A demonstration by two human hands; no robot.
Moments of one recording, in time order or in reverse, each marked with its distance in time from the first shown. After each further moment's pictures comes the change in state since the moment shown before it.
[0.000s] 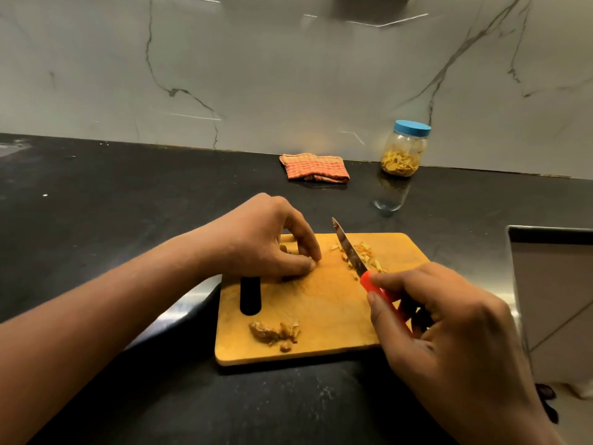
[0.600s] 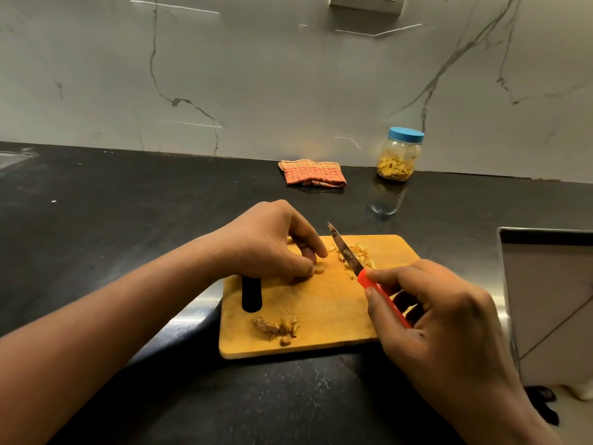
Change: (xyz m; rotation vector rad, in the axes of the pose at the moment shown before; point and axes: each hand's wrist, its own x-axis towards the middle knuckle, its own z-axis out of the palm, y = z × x) left_hand 0.001 0.012 0.006 -0.045 0.003 -0.116; right_hand 0.000 0.004 -0.001 0.030 0.007 0.008
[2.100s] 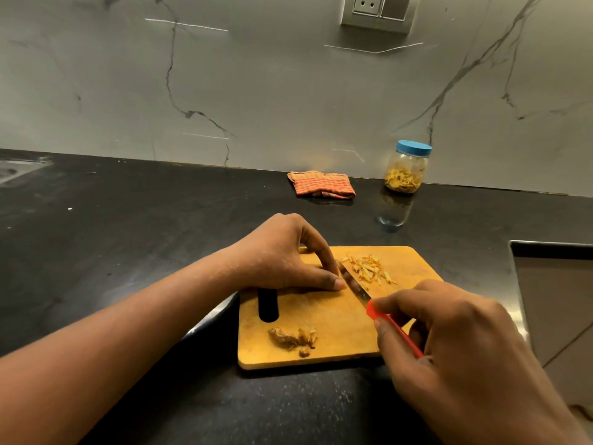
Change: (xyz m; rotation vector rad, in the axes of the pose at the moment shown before) left_hand 0.003 -0.013 0.002 -0.075 -0.008 0.101; right_hand 0.000 -0.030 -0.010 -0.161 -0.186 0.045
